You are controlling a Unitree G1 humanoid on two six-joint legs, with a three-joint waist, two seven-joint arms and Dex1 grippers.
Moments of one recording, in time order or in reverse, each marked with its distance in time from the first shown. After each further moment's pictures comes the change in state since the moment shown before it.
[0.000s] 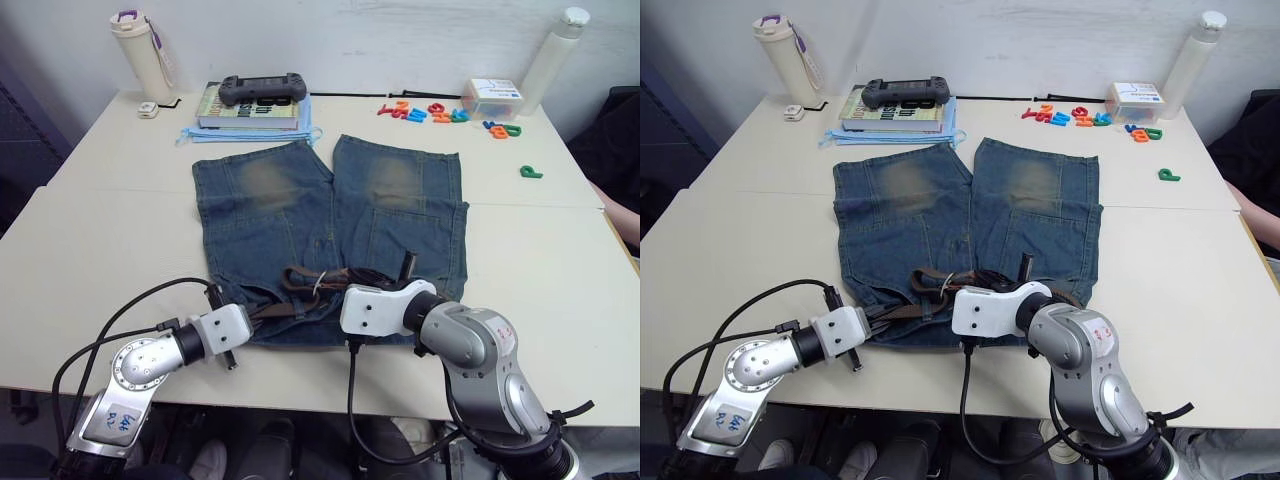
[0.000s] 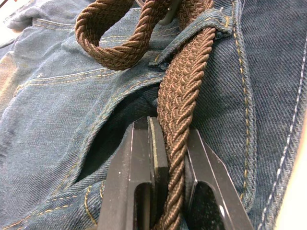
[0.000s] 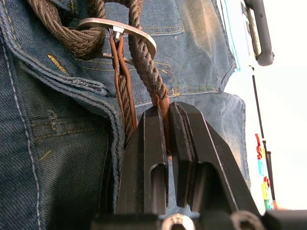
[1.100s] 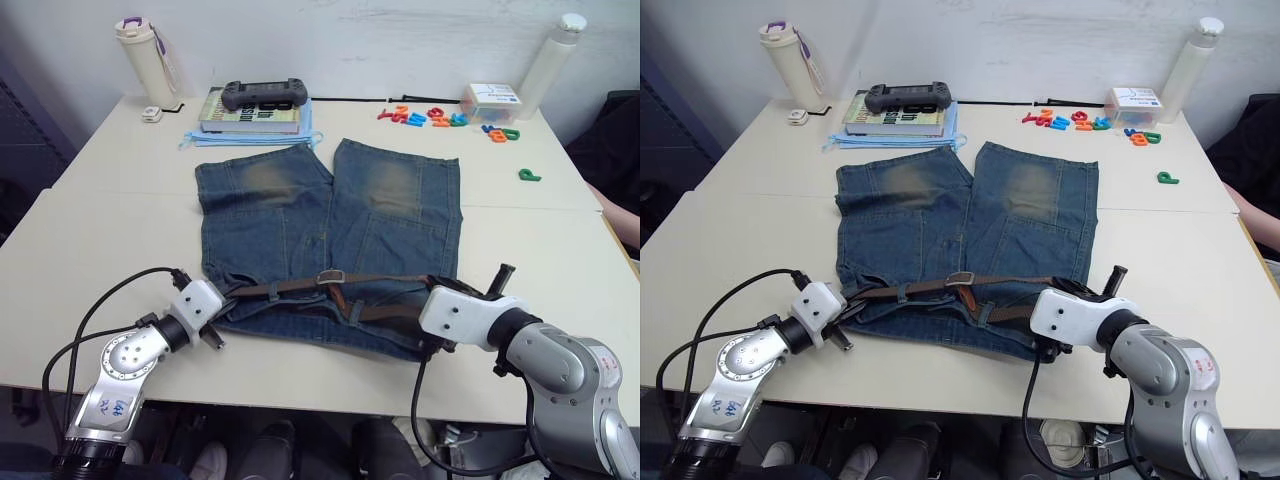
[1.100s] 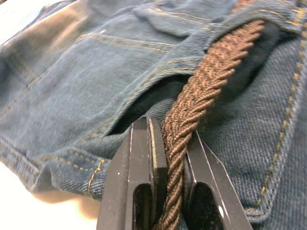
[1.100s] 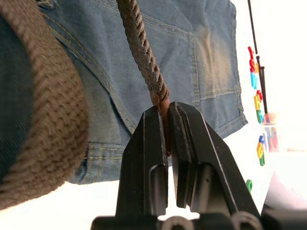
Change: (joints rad) left arm -0.043 -0.042 0.082 0.190 -0.144 0.063 0.139; right arm 0.272 -0.183 -0.372 -0.133 0.148 0.023 -0.004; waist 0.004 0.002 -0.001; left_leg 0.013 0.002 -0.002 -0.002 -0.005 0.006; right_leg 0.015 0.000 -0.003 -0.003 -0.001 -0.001
